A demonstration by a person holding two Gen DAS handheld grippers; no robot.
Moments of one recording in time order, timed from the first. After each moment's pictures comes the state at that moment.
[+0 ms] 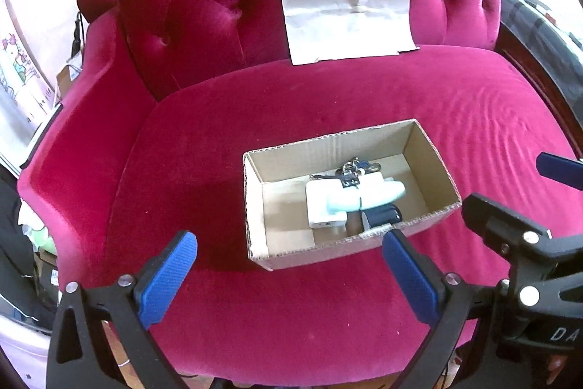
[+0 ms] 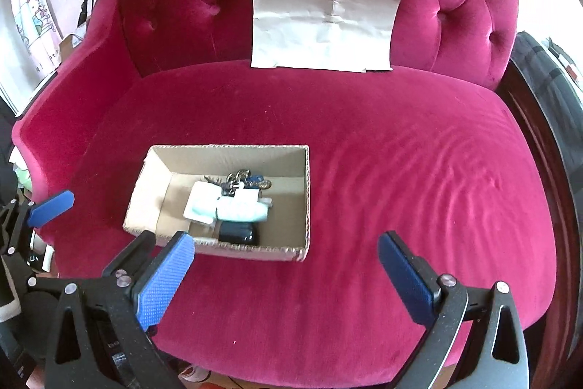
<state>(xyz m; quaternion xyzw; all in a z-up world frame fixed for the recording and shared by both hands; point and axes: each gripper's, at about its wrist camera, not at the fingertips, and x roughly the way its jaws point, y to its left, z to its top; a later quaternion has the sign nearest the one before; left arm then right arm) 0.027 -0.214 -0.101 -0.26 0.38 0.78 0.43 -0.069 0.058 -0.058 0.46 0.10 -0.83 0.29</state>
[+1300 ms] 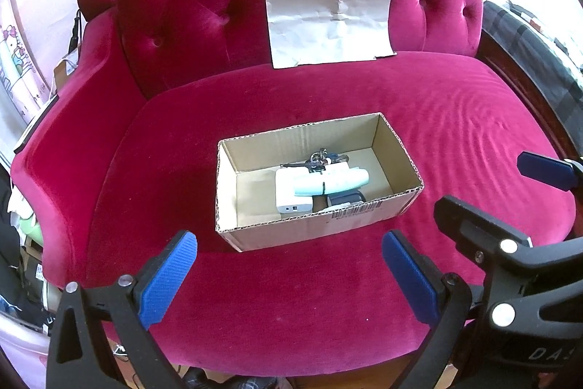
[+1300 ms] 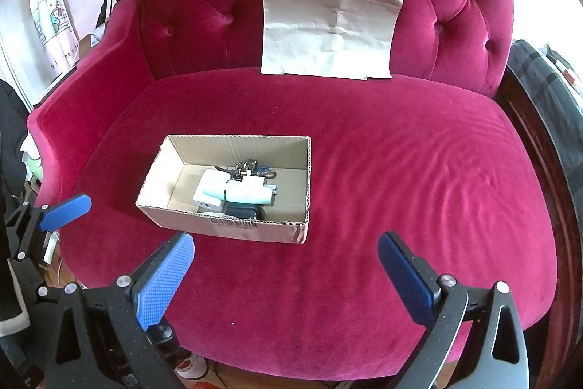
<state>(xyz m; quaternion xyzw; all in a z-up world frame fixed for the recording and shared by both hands) 0.053 -0.238 -0.106 -0.26 0.35 0.77 0.46 -0.038 0.083 -0.057 0.43 0.10 -0.84 0.31</state>
